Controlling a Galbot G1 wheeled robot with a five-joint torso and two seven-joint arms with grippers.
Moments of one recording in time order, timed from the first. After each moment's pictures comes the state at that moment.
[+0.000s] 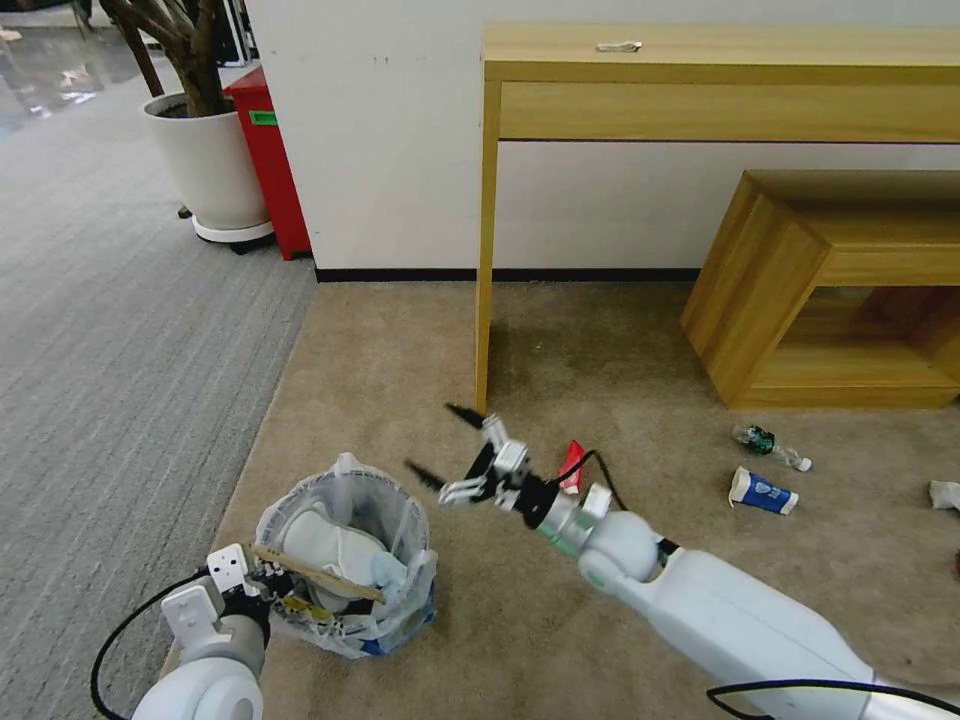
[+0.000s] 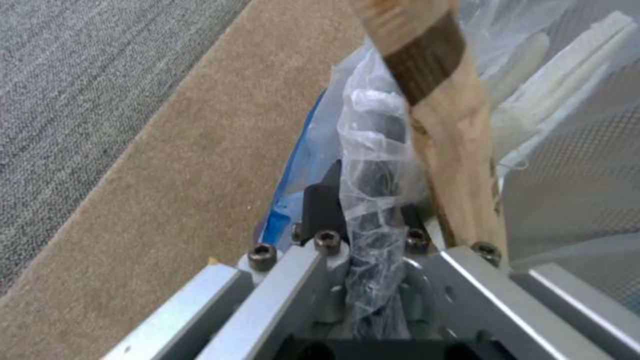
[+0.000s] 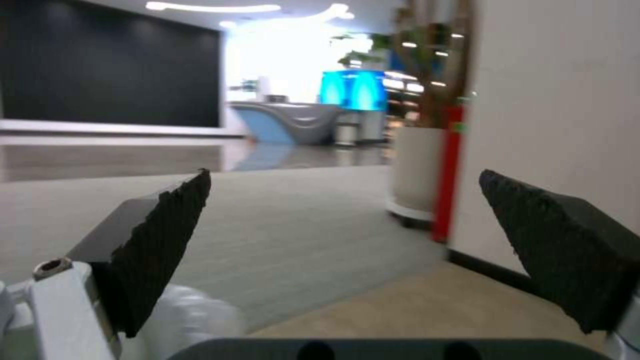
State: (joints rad) left arm 1.63 -1.46 -0.67 -2.20 -0.56 0.61 -0.41; right arm -0.72 0.94 -0.36 1.62 0.65 0.49 -0.21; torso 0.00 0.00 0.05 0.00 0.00
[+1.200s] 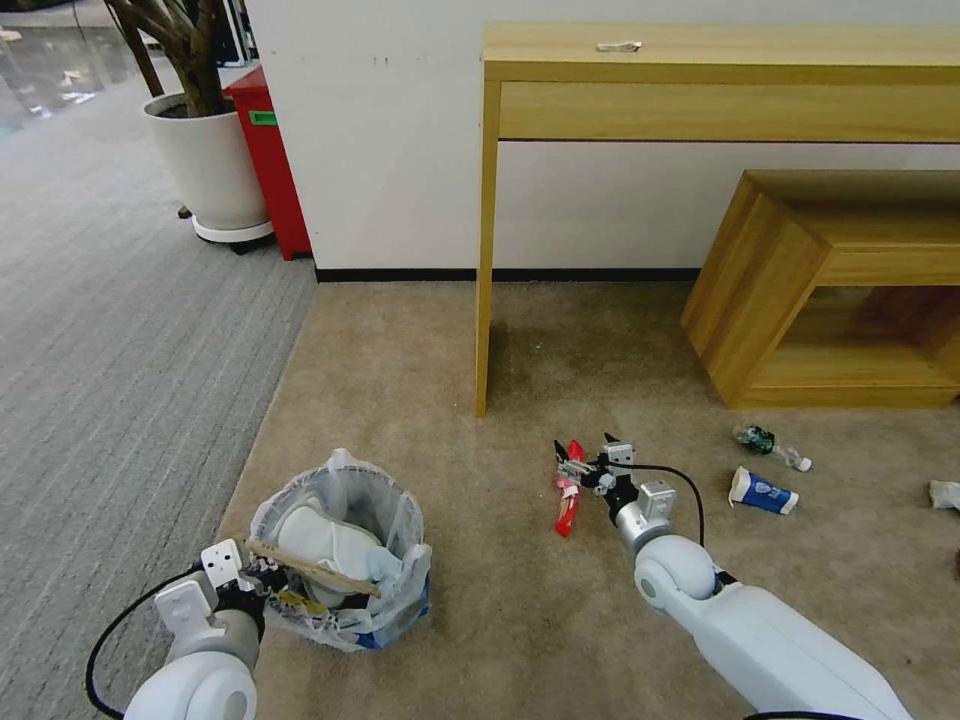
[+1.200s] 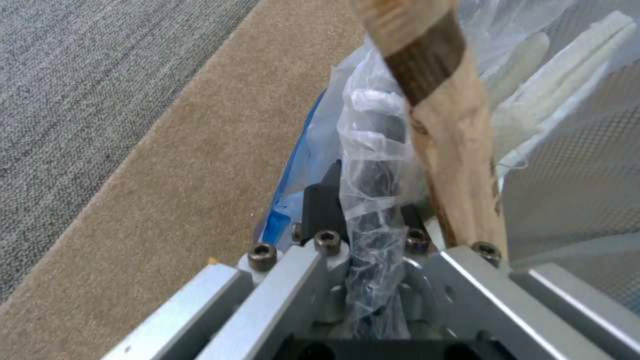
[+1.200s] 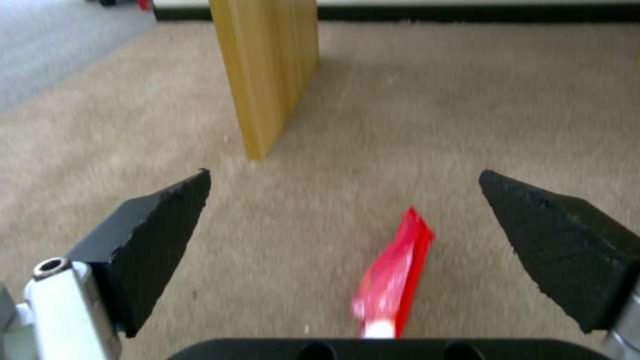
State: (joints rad) left arm 1.62 -1.45 -0.68 -2.19 -0.58 0.61 -0.41; right arm -0.89 0.94 -0.20 1.47 0.74 0.12 0.28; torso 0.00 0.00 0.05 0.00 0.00
